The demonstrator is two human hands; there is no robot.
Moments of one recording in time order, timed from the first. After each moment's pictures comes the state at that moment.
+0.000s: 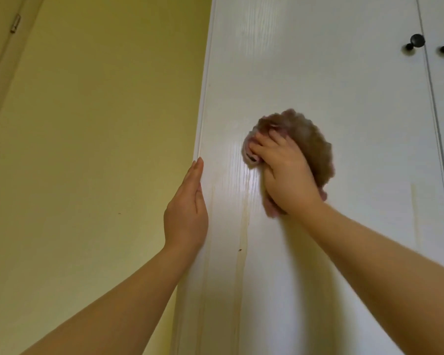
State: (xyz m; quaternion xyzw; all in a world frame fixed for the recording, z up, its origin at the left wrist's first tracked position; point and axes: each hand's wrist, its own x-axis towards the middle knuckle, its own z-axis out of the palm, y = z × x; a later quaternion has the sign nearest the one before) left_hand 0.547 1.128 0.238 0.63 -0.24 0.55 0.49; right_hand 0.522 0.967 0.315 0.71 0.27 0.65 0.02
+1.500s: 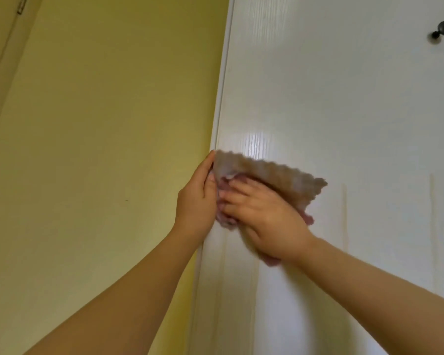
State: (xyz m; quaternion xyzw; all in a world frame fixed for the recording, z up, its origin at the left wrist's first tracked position) left_hand 0.546 1.147 0.234 0.60 -0.29 0.46 0.59; right_hand 0.527 1.000 0.249 0.71 0.43 0.55 0.14
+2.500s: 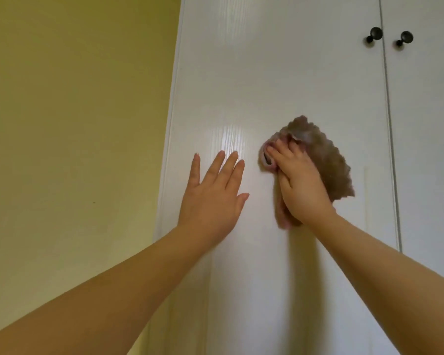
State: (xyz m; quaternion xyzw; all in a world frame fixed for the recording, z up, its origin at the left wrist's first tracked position) left_hand 0.529 1.073 0.239 0.74 -0.18 0.64 -0.06; right_hand 0.503 0.906 0.275 0.75 0.20 0.62 -0.08
